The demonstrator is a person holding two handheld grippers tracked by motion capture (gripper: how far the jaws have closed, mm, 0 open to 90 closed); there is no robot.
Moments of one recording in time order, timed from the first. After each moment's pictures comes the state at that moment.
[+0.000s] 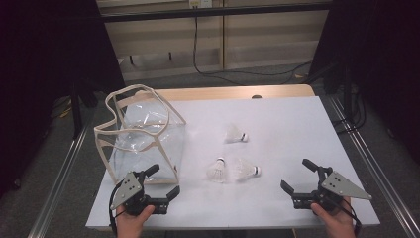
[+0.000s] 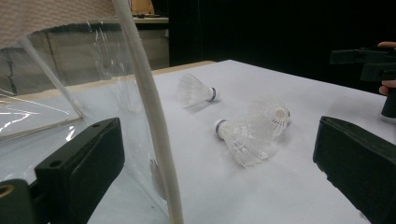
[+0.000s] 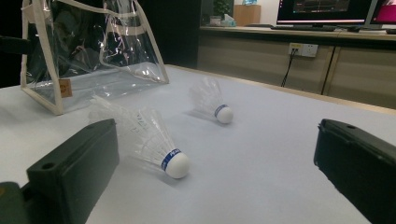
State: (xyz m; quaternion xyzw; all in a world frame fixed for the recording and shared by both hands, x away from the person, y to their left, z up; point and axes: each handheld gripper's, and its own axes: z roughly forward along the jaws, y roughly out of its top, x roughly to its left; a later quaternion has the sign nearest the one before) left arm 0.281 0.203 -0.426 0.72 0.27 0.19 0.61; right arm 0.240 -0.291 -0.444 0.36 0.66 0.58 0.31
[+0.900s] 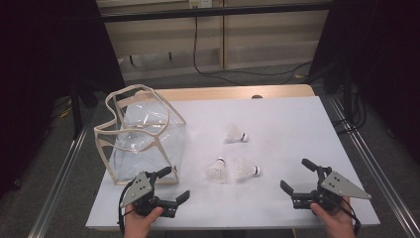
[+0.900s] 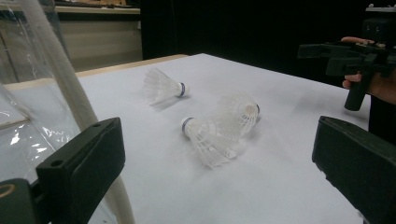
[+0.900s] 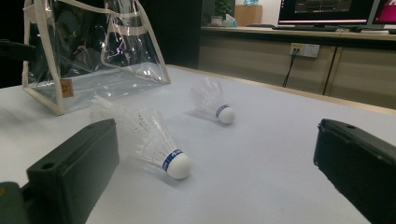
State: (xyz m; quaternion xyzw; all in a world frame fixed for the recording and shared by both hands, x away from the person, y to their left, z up) left arm 0.281 0.182 -0.428 0.73 0.25 0.14 0.62; right arm 0.241 -0.290 -0.444 0.36 0.66 0.58 0.31
